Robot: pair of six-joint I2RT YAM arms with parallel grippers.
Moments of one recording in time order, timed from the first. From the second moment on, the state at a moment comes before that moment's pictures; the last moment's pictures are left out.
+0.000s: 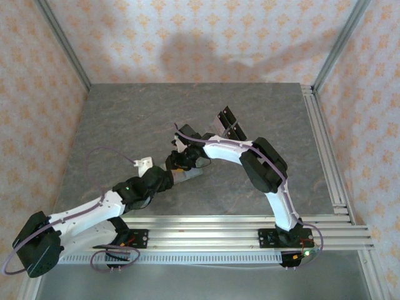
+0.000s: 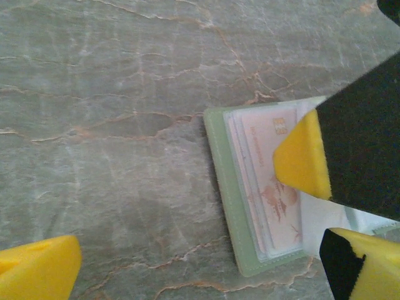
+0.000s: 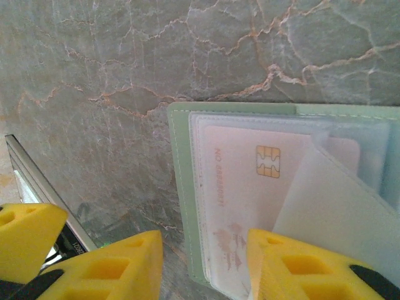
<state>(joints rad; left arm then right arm) -0.73 0.98 0.42 -0.40 -0.46 -0.88 0.84 2.14 1.52 -0.43 -0.56 0.70</state>
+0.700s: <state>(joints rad) -0.73 1.22 0.43 -0.23 -0.39 -0.83 0.84 2.14 1.52 -0.43 -0.56 0.69</state>
